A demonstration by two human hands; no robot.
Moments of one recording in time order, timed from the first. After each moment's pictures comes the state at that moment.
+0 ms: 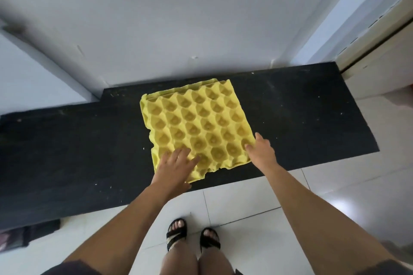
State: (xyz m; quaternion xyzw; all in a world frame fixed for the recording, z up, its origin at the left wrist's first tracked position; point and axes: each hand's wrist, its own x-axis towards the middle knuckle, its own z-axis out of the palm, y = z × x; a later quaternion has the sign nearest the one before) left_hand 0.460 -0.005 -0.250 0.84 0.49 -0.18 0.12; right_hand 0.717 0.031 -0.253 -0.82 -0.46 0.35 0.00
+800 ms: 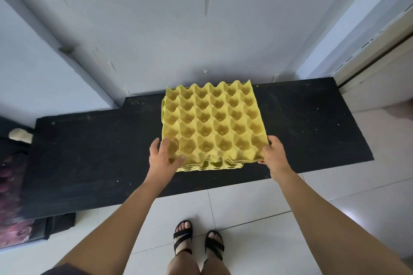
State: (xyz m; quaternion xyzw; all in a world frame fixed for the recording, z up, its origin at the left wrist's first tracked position) left_hand 0.411 -0.010 -0.187 0.55 0.71 0.18 0.41; right_hand 0.705 0.016 -0.192 -0.78 -0.32 0.45 0.29
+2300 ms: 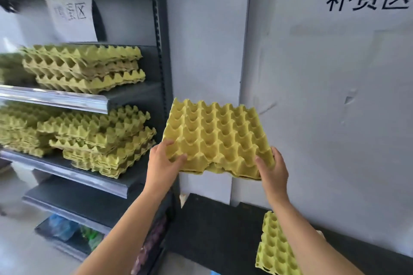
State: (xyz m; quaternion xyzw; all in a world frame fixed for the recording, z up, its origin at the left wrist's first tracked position) left_hand 0.182 -0.260 0.248 0.42 0.72 0.54 0.05; right_hand 0.400 -0.123 0.207 -0.43 -0.61 0.38 0.54
